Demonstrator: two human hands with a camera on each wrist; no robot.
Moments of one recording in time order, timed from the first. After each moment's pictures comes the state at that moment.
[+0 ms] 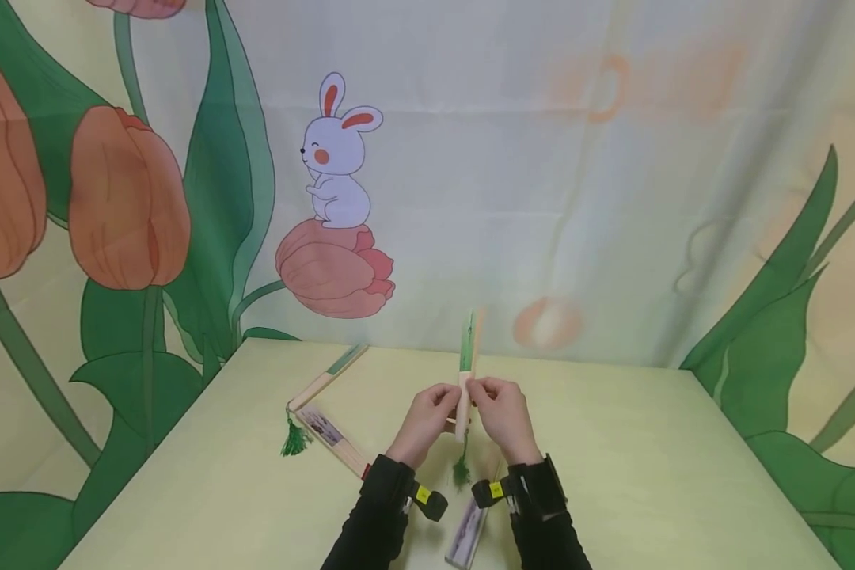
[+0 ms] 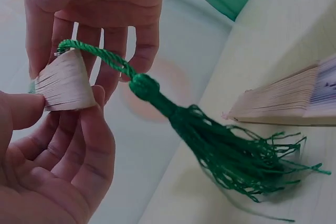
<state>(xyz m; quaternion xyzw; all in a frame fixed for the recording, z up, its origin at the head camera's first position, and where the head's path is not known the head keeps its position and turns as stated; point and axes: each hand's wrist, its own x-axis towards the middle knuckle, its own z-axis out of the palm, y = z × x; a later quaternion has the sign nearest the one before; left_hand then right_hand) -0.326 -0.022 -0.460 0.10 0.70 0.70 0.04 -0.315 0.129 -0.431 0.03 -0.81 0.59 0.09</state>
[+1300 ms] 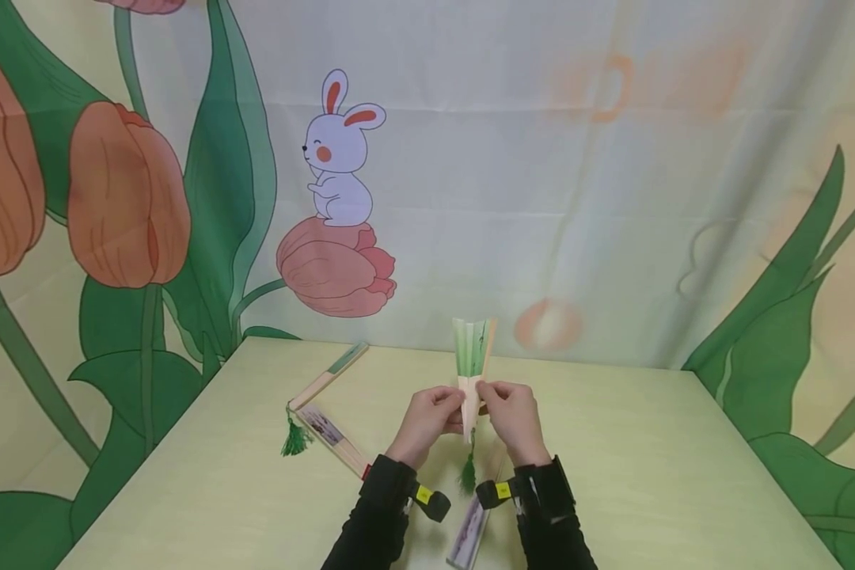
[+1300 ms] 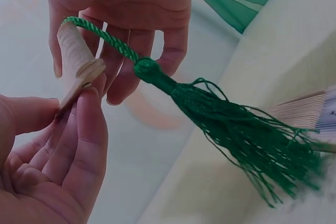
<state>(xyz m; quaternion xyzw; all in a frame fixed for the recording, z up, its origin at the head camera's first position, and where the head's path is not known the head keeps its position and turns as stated) -0.321 -0.023 -0.454 0.08 0.68 0.73 0.04 -0.311 0.130 -0.427 -0.03 -0.80 0.60 0.08</state>
